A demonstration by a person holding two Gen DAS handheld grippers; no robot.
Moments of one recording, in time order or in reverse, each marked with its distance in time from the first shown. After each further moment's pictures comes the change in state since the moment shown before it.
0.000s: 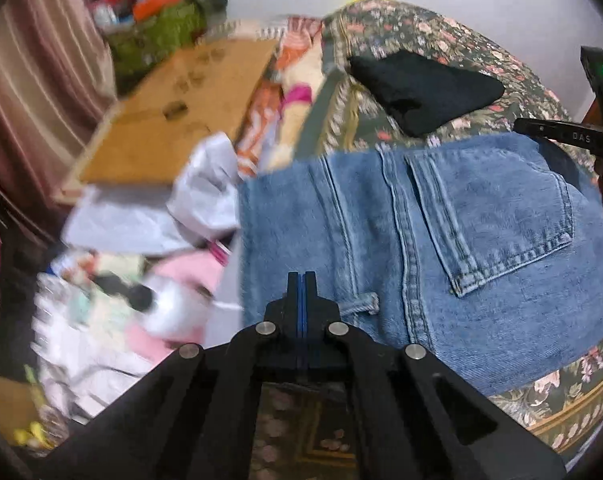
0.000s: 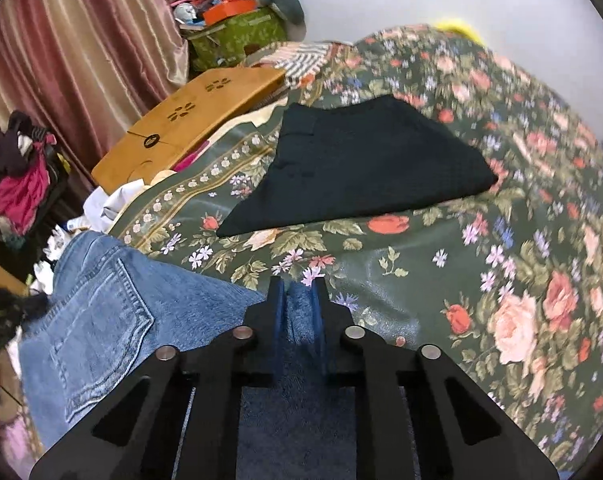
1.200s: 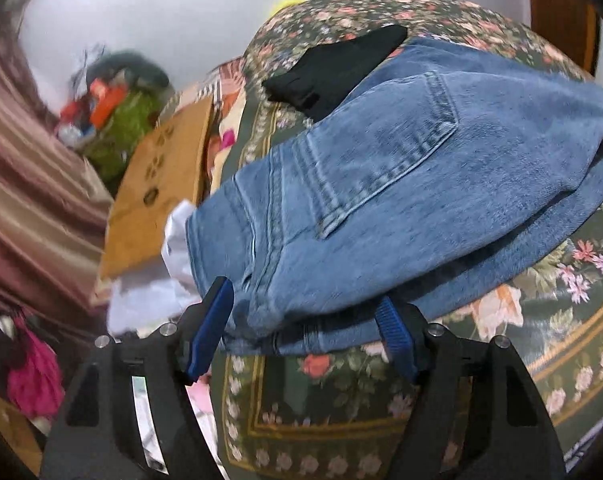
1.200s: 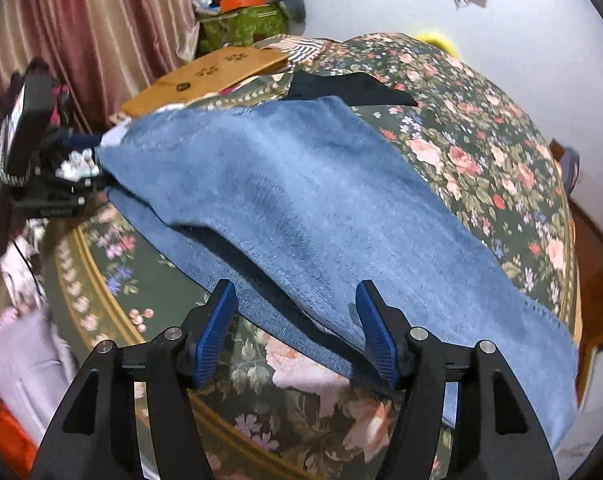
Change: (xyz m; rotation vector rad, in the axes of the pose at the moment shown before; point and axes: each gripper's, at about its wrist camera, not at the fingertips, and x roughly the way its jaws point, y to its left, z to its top) left arm -0.019 -0.099 -0.032 0.423 -0.093 0.116; right arm -0.130 0.032 -0.159 -0.110 0.016 -0.136
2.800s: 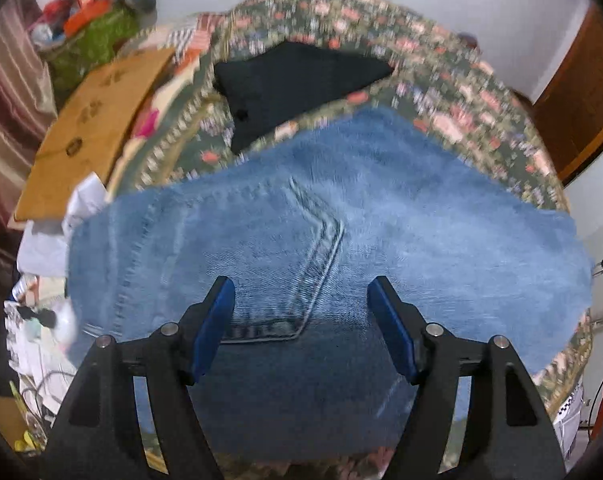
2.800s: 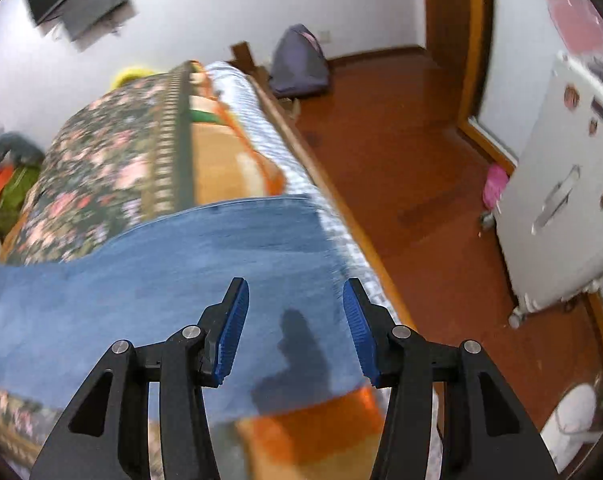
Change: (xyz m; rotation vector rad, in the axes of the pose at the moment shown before) left arm 0.024 -0.040 0.103 -0.357 0.176 -0.294; right arm -0.096 -0.339 -0.231 0.955 -0.045 -0.354
